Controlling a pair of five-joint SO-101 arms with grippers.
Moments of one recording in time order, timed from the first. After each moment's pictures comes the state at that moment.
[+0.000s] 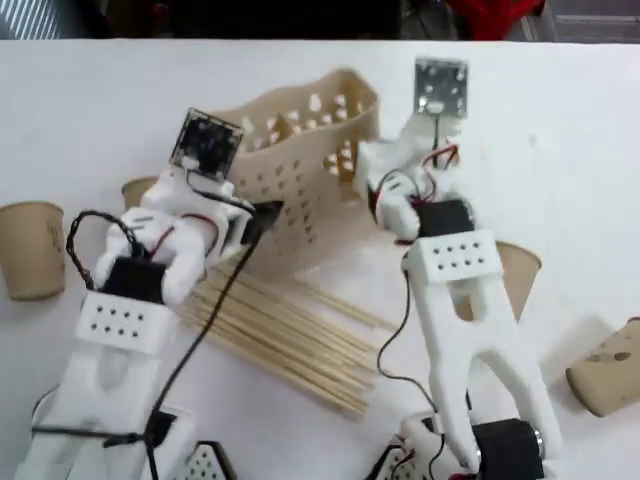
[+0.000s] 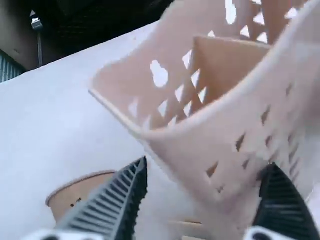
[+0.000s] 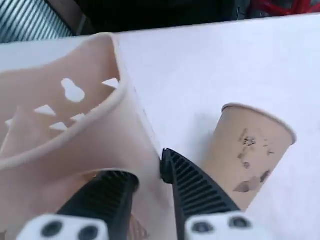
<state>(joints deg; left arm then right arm) 4.7 -41.7 46.7 41.8 -12.6 -14.2 -21.3 28.2 37.7 -10.2</state>
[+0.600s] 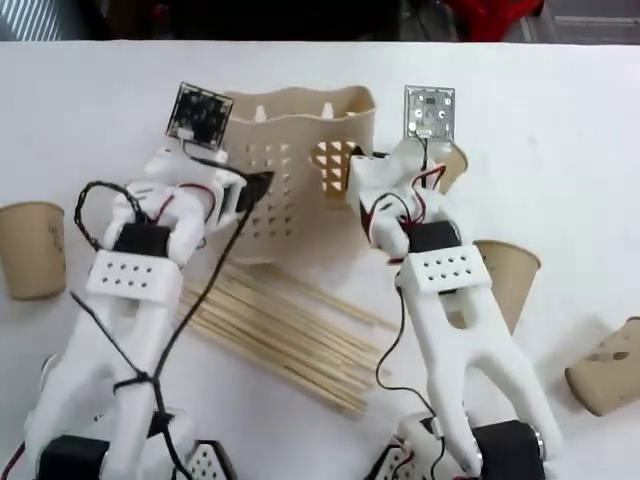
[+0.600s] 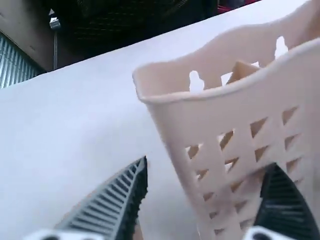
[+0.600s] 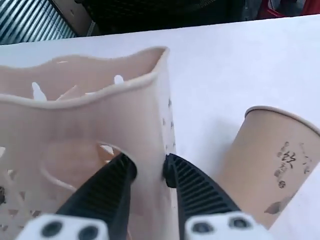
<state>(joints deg) 1.3 -25.7 41.5 30.7 -12.5 -16.4 -21.5 38.7 24.6 -10.2</state>
